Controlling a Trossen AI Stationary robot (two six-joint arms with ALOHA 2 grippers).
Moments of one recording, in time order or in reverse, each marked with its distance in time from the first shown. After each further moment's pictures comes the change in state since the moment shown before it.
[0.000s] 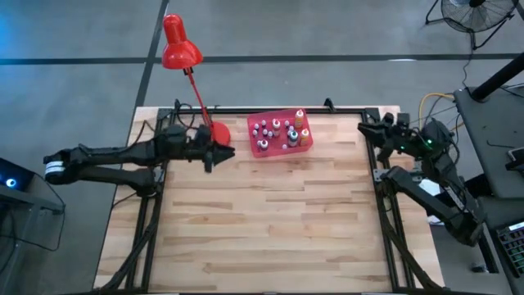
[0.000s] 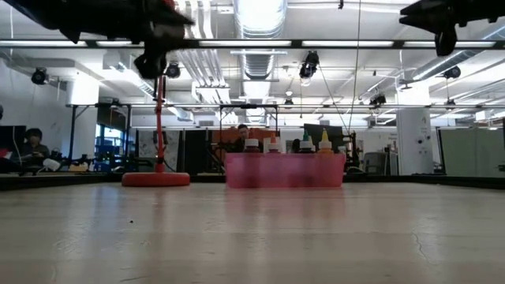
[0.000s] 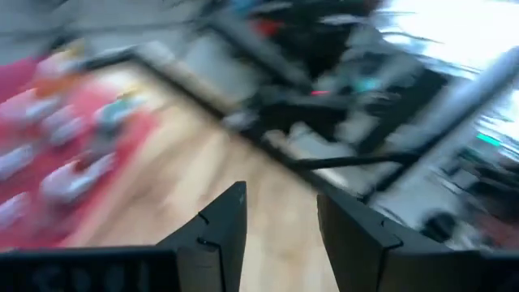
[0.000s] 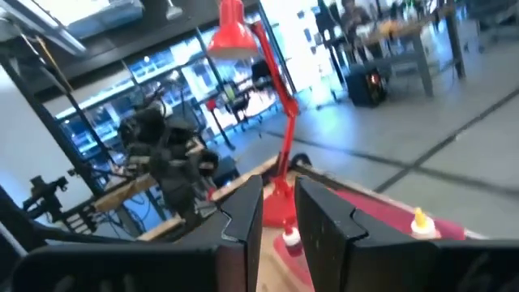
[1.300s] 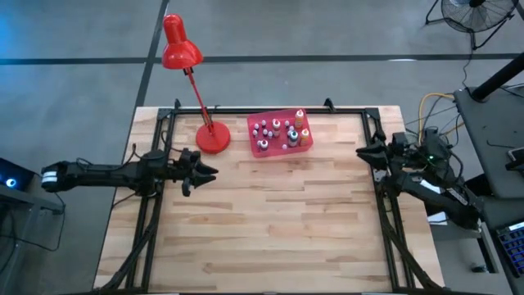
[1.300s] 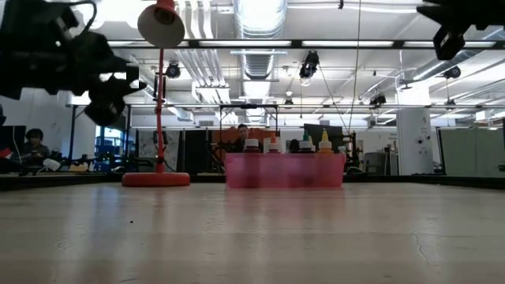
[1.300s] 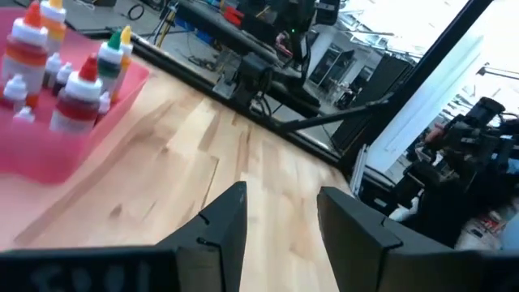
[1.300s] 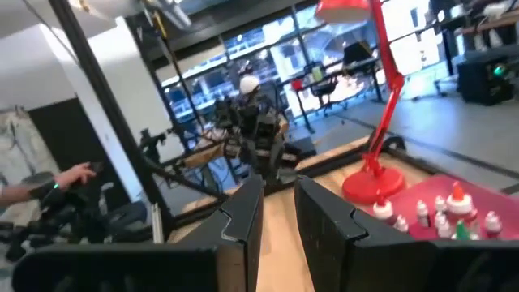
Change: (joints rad) left arm -0.080 -0.434 -0.513 0.183 0.020 0.069; right arm 0.343 -0.202 -0.136 -0.010 0.016 -0.011
